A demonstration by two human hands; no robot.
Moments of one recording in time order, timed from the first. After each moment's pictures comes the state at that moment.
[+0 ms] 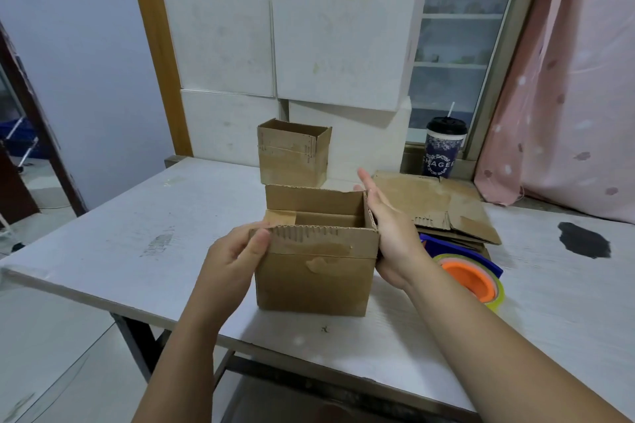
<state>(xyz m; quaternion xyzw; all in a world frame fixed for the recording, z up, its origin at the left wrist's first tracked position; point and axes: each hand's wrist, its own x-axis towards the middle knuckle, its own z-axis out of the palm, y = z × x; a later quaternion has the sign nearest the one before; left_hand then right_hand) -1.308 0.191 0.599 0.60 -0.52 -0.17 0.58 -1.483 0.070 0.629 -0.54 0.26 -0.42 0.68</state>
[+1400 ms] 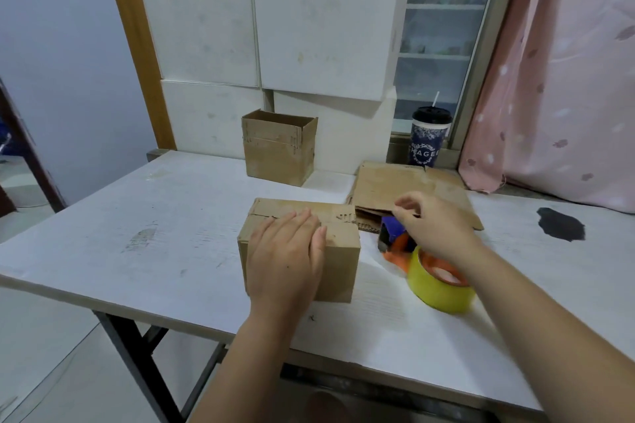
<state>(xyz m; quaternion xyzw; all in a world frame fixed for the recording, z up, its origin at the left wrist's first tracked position) -1.380 0.153 0.583 0.68 -0.57 0.26 0.39 -1.559 0.034 0.626 -0.79 0.51 -0.27 0.19</state>
